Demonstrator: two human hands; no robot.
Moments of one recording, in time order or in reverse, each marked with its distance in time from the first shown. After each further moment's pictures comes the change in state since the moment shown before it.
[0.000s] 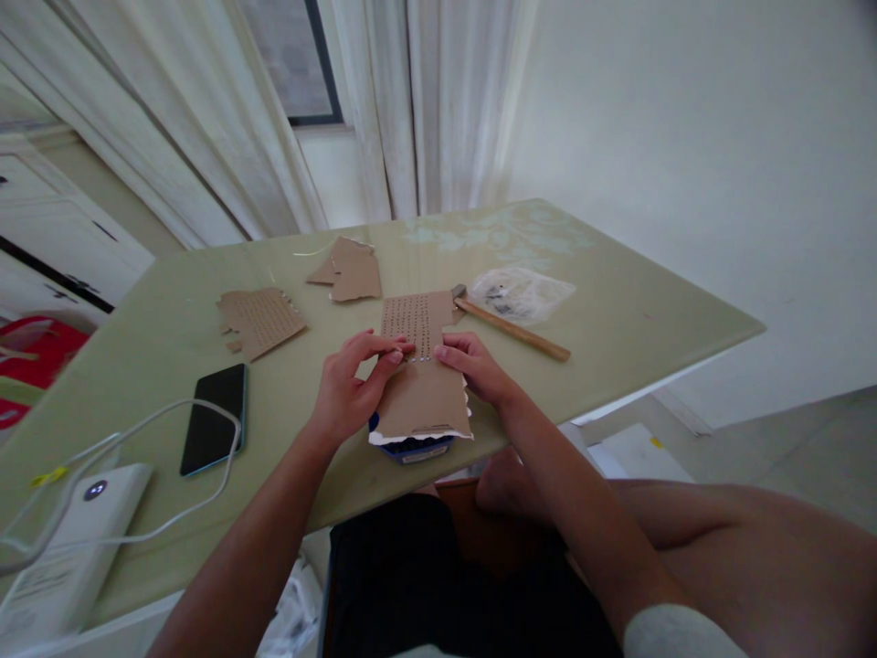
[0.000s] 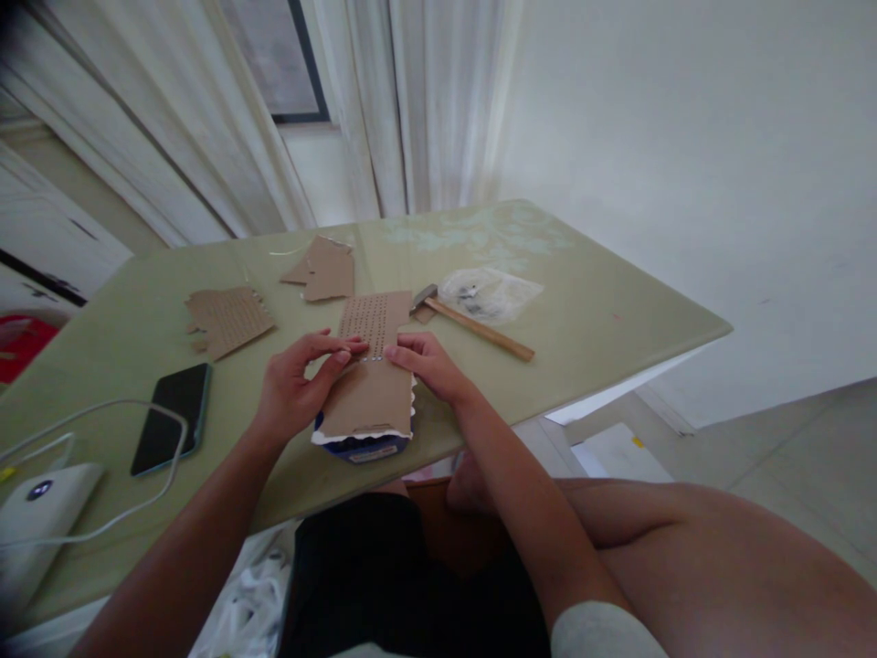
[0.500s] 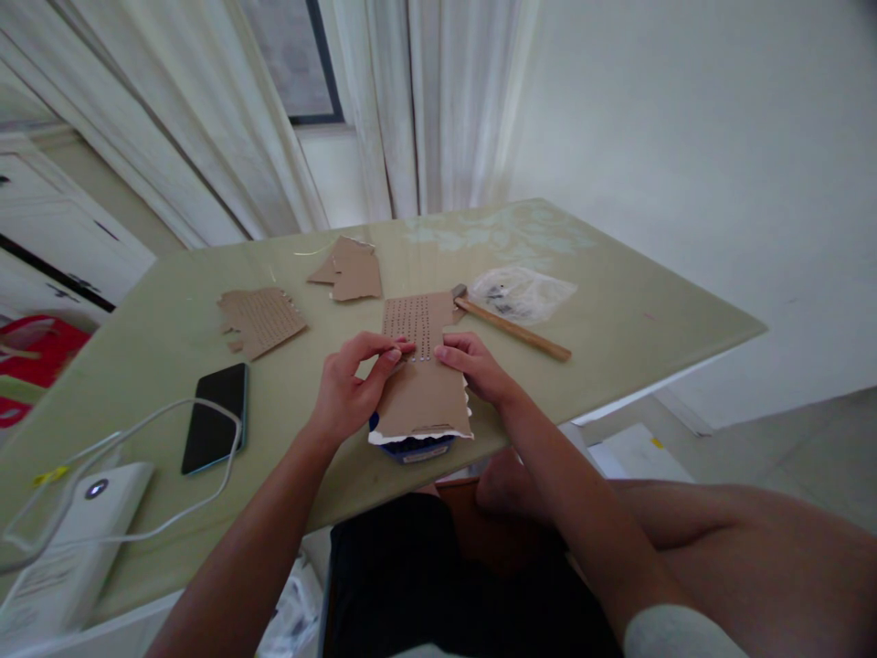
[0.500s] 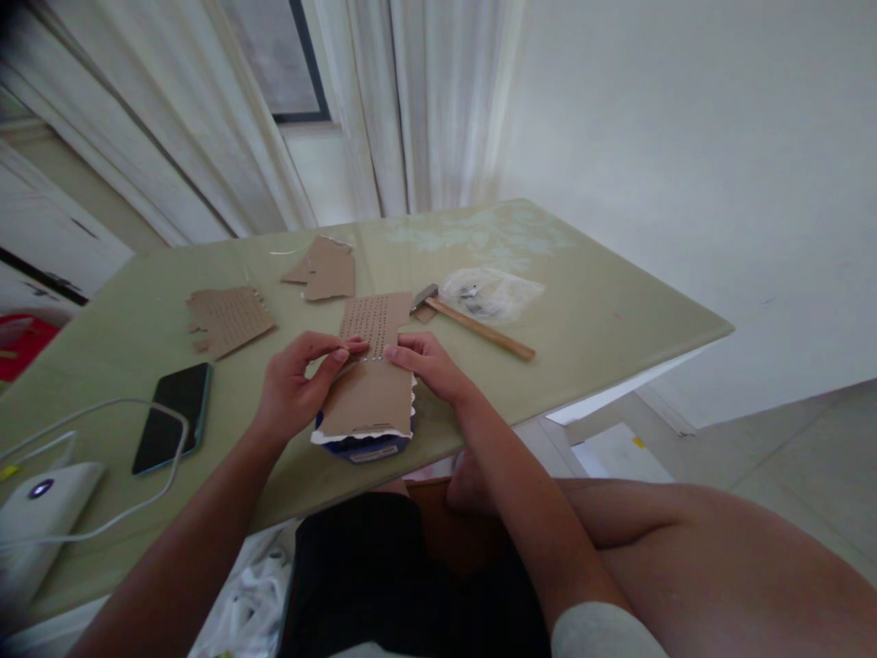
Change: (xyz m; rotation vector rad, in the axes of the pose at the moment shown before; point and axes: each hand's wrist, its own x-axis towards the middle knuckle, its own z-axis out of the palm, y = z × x) left_hand -0.001 0.004 -0.001 -0.035 -0.002 -0.036; right_hand -0.001 0.001 -0.001 -0.002 -0.007 0.004
